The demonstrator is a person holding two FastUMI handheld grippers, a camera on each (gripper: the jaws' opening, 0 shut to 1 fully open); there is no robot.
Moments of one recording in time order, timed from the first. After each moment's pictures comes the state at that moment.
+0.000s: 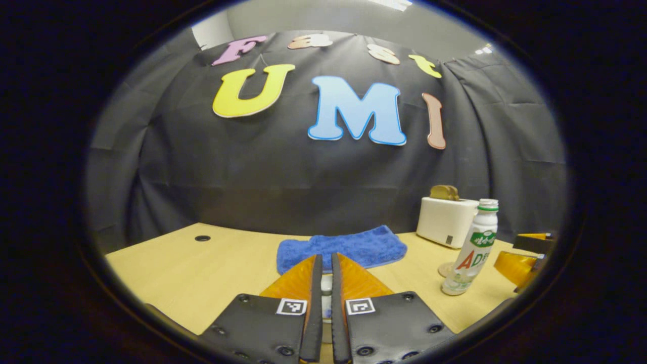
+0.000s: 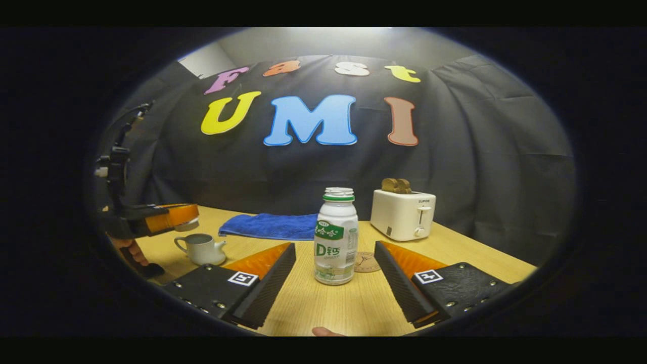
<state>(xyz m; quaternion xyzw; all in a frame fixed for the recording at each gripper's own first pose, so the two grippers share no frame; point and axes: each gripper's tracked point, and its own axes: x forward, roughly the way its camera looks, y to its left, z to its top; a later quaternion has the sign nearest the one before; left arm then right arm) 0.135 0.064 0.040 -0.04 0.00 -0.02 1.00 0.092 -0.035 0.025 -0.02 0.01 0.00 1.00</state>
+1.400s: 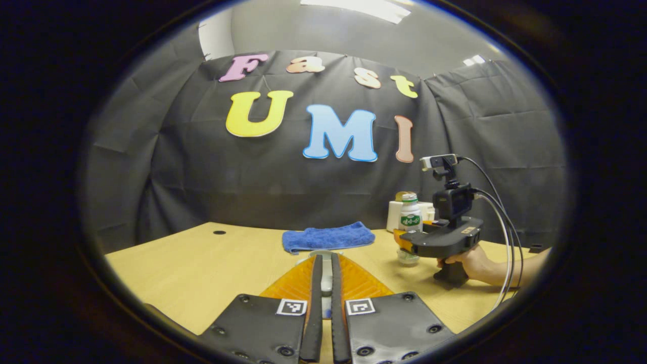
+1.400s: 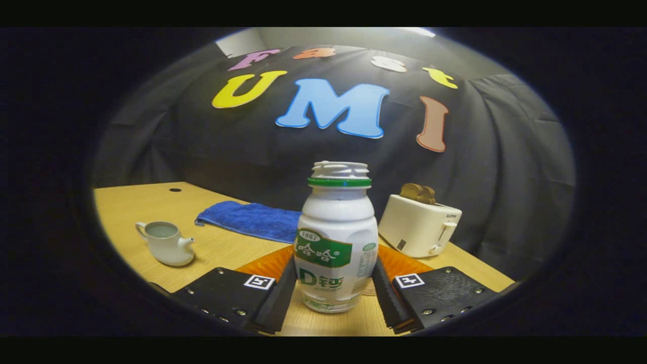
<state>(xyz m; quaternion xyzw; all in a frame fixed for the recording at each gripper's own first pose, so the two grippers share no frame) -0.054 0.076 0.034 -0.04 -0.03 -0.06 1.00 0.171 -0.005 0.020 -0.14 0.02 0.02 0.99</state>
